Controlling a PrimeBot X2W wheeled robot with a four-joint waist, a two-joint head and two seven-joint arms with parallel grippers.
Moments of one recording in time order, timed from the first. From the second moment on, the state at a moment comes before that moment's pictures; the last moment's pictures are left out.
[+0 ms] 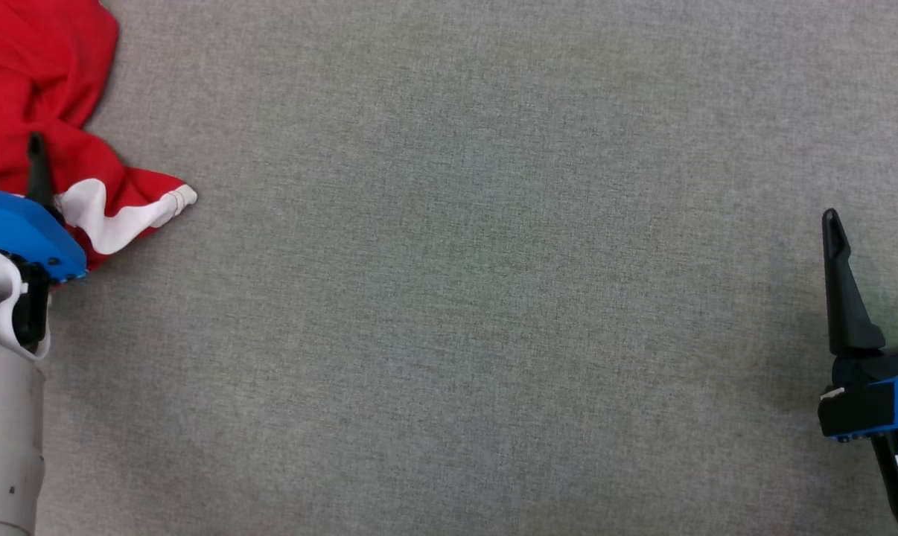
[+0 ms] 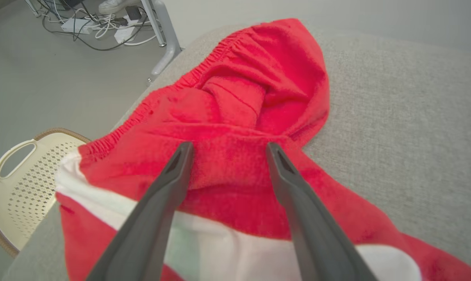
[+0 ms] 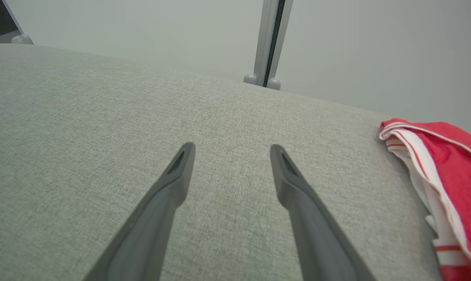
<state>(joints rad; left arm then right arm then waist) -0.78 0.38 -0.02 0.86 -0.40 -0.09 -0.02 -0.12 -0.15 -0.16 -0.30 0.04 0.13 0.11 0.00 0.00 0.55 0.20</state>
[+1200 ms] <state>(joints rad) -0.94 0.44 -0.19 0.92 -0.44 -0.13 -0.18 -0.11 -0.07 -0.13 -0.14 0.06 0.13 0.01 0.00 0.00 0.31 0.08</state>
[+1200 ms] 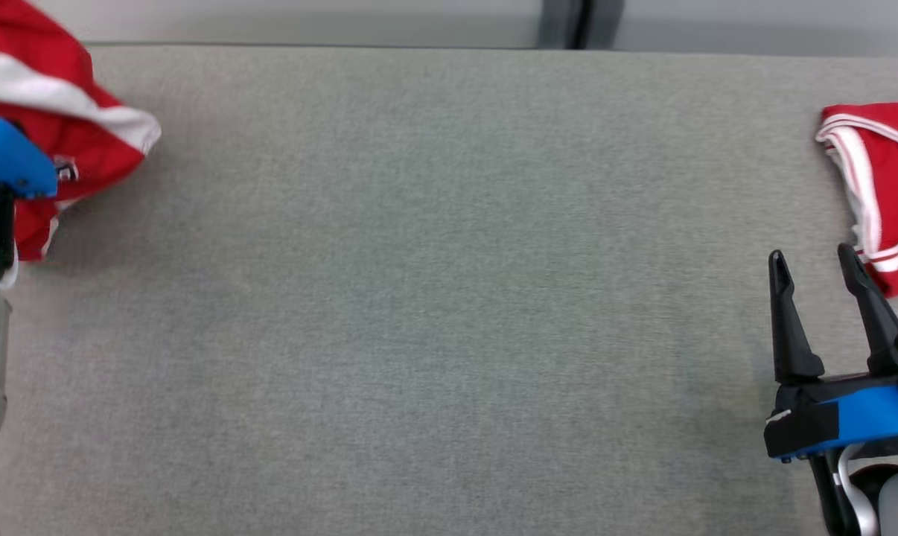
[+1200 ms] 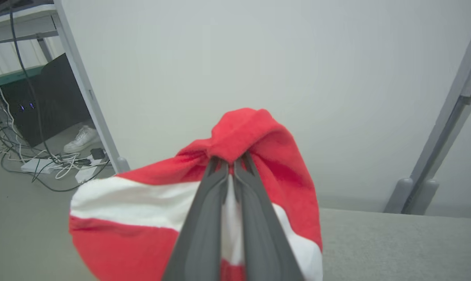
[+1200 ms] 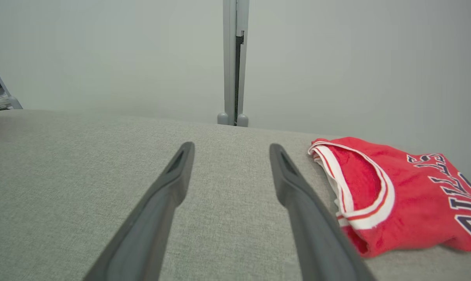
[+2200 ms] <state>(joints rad) -0.75 0.23 -0.48 0.33 -0.40 -0.07 -0.01 -0.10 -0.05 -0.09 0.06 0.19 0.13 -0.15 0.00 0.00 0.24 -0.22</state>
